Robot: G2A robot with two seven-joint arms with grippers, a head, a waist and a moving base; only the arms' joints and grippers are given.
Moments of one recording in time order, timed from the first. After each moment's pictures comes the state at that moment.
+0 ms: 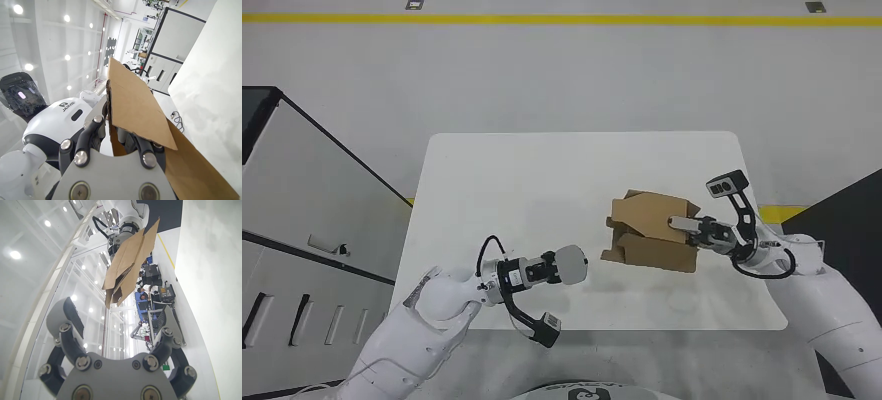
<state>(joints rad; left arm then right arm) 1.54 -1.02 -1.10 -1.90 2.91 0.38 0.70 -1.37 -0.77 1.19 -1.49 1.02 -0.56 1.26</state>
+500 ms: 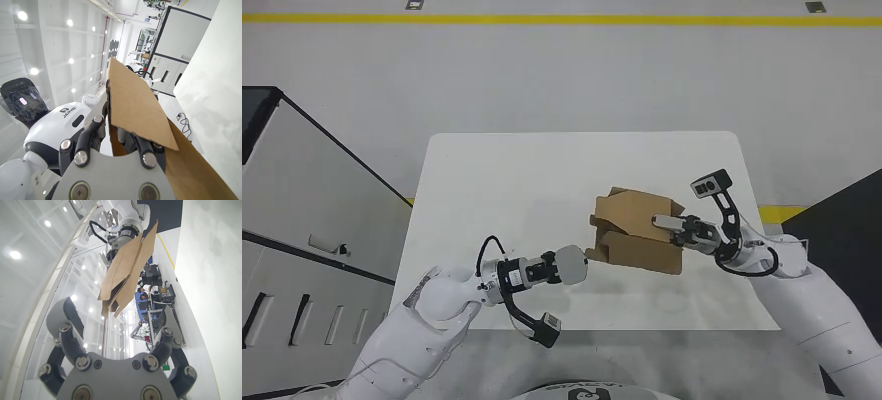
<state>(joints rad) 1.54 -1.02 -1.10 -1.90 2.91 0.38 0.71 -1.37 -0.79 1.14 -1.56 0.98 -0.53 1.15</state>
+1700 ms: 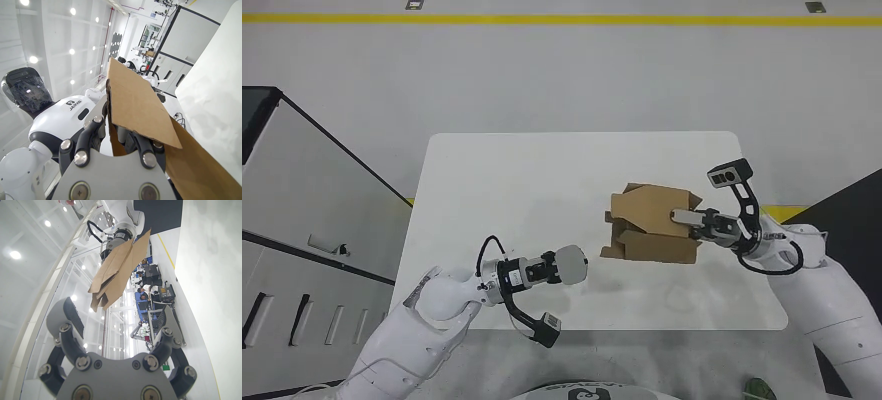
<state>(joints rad) 1.54 -1.02 -1.10 -1.90 2.91 0.38 0.71 -1.35 -0.80 1.25 -1.54 1.02 -0.52 1.30</state>
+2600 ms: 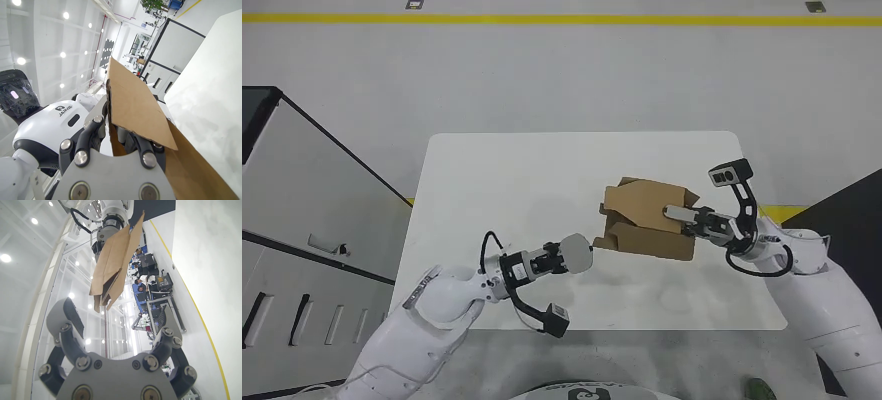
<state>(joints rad) 1.54 -1.02 -1.09 -1.97 3.00 0.28 0.58 -1.41 -0.82 1.29 -1.60 0.87 -0.54 1.15</state>
